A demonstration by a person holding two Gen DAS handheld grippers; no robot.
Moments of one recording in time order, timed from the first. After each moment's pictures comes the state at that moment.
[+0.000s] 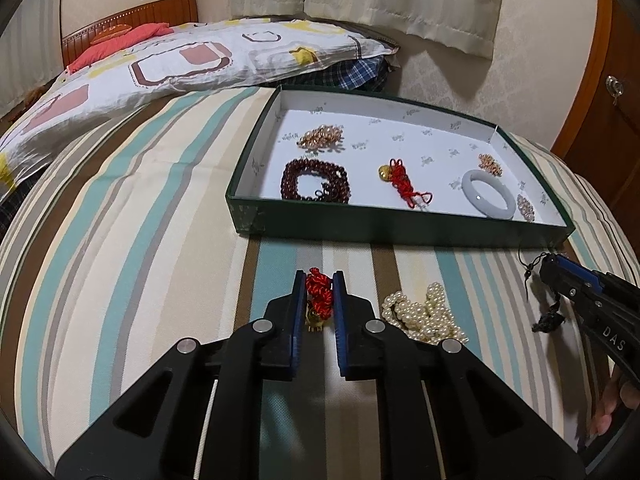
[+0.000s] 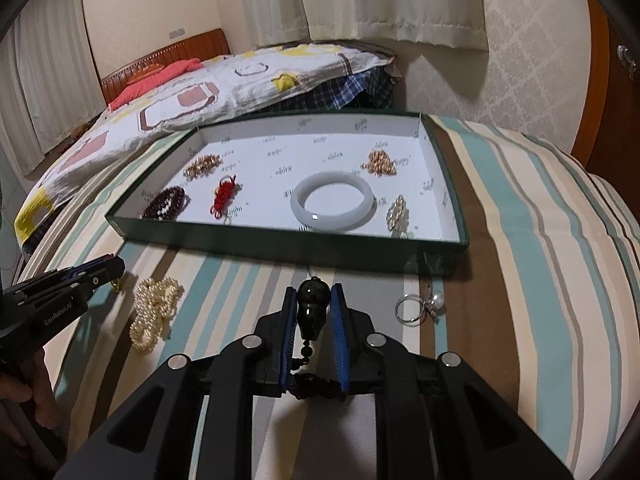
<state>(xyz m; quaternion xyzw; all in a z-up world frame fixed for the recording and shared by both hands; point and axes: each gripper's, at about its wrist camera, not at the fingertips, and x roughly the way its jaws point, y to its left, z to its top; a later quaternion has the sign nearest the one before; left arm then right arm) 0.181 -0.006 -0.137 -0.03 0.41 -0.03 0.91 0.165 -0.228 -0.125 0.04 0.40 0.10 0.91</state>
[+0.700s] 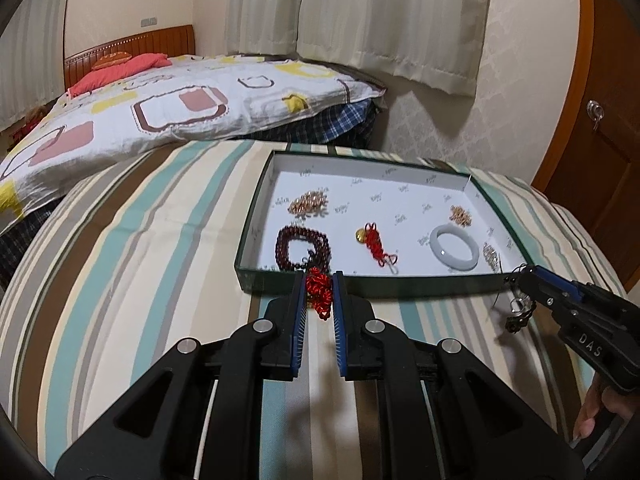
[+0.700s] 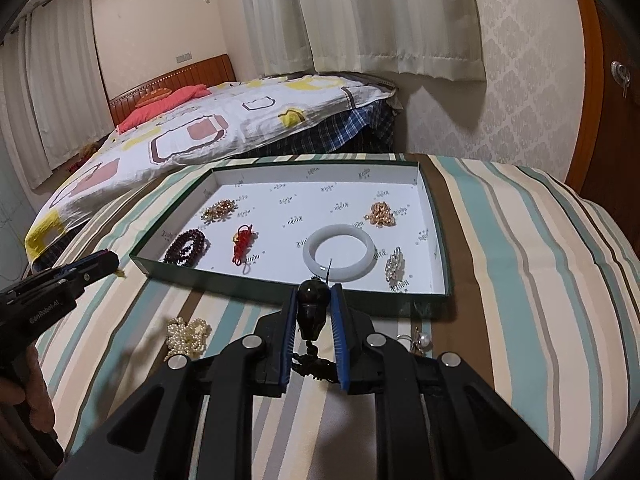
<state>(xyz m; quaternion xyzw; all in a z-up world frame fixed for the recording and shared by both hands) 0.167 -0.009 -0.082 -0.03 0.35 -0.04 0.94 0.161 -0.229 -0.091 0.05 0.36 0.11 0.93</state>
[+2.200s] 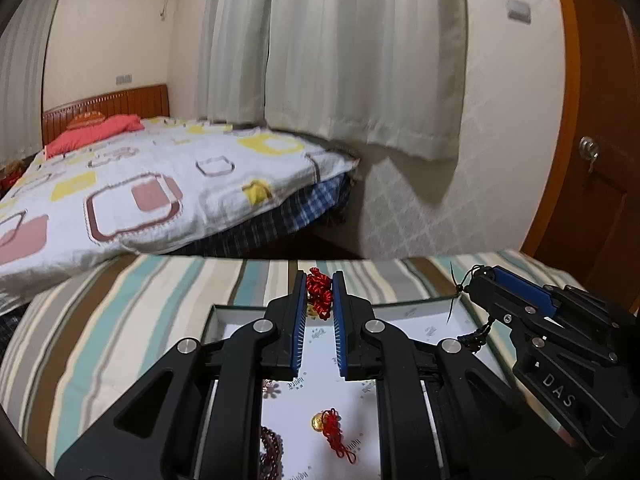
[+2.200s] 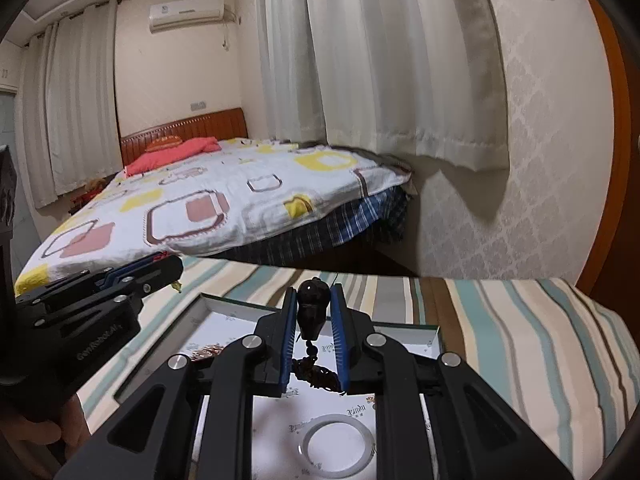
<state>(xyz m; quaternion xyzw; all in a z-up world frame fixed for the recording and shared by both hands) 0.301 -0.061 -0.027 -0.01 0.25 -0.08 0.96 0.273 -0.217 -0.034 0.03 0.25 0.12 0.96</state>
